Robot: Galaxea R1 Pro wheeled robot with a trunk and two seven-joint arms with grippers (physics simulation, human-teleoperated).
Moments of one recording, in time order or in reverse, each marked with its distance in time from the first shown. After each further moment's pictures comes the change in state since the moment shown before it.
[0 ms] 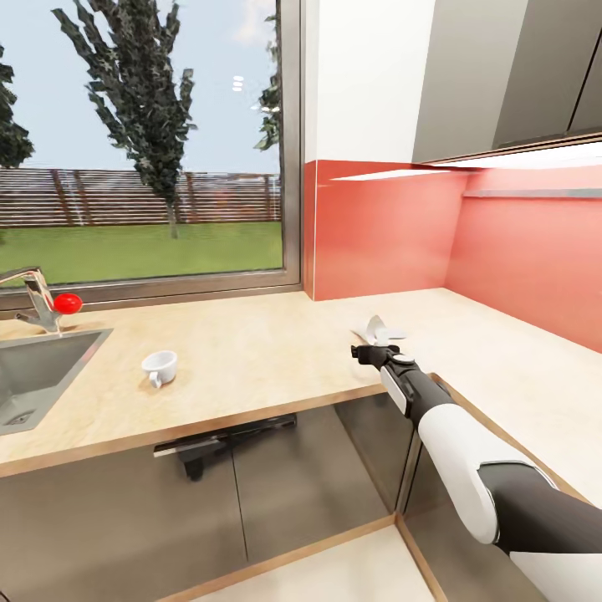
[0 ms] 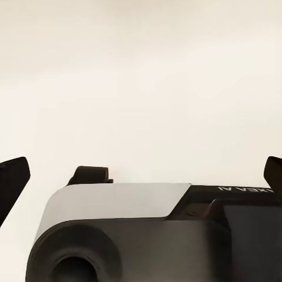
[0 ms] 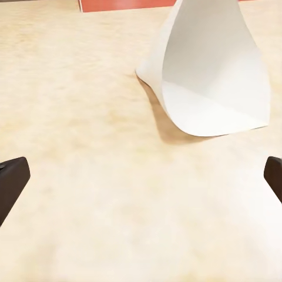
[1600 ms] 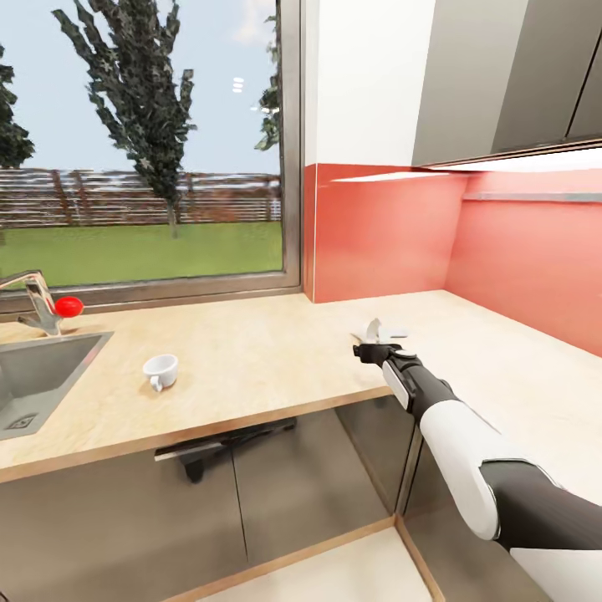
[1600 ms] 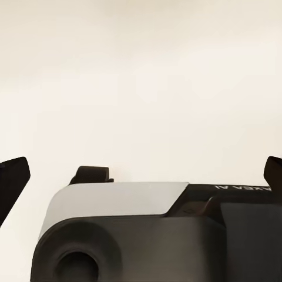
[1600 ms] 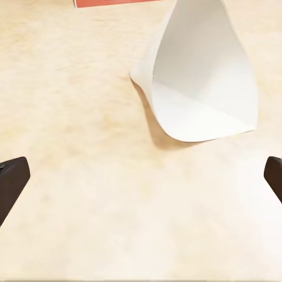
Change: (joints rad) left arm -0.001 0.001 -0.003 -0.001 -0.001 0.004 0.000; right arm -0.010 -0.005 -0.012 -0.022 -0.002 0.077 -0.002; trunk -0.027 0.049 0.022
